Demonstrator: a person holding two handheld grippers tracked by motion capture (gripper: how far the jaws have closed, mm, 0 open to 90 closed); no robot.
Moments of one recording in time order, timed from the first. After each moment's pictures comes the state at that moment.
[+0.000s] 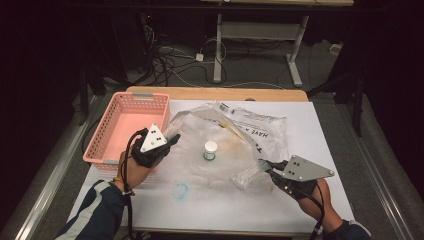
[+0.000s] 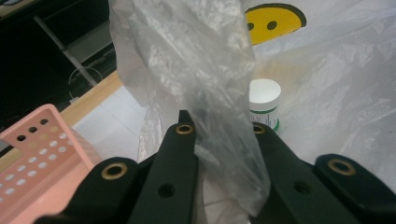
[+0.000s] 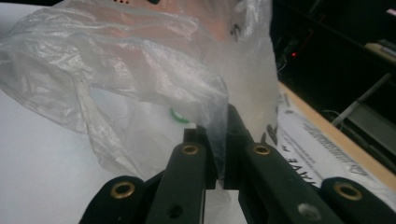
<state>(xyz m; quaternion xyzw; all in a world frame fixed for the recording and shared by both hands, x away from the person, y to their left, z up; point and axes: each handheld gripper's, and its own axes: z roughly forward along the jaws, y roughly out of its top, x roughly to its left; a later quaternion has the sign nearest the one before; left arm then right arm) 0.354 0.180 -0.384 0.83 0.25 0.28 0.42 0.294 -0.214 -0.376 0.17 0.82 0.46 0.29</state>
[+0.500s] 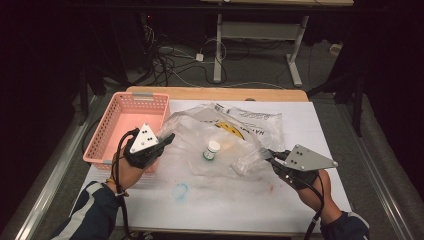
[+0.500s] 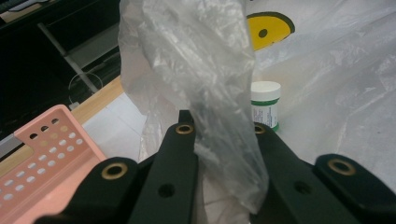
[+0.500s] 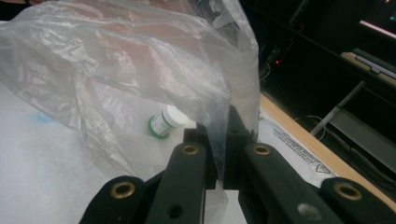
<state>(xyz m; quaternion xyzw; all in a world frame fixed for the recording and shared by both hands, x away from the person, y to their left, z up) 0.348 0.192 -0.379 0.82 0.25 0.28 0.44 0.306 -0.214 -0.361 0.18 0.80 0.48 0.31</state>
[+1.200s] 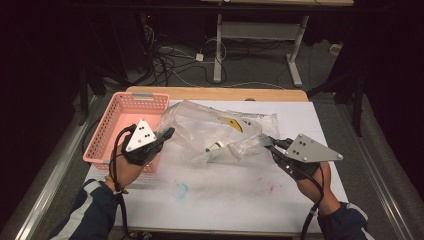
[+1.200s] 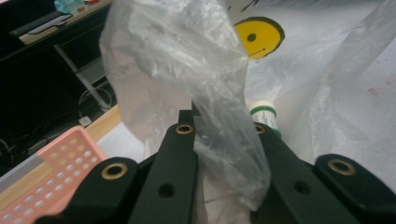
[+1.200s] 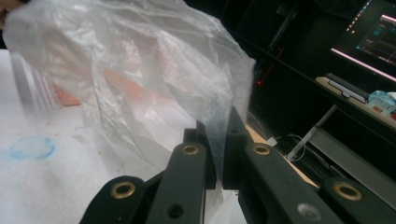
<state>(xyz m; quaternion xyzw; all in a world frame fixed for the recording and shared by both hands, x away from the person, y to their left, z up) 0.353 0.183 -0.364 0.80 0.24 0.29 0.46 0.315 -0.206 -0.335 0.18 0.77 0.50 0.35</state>
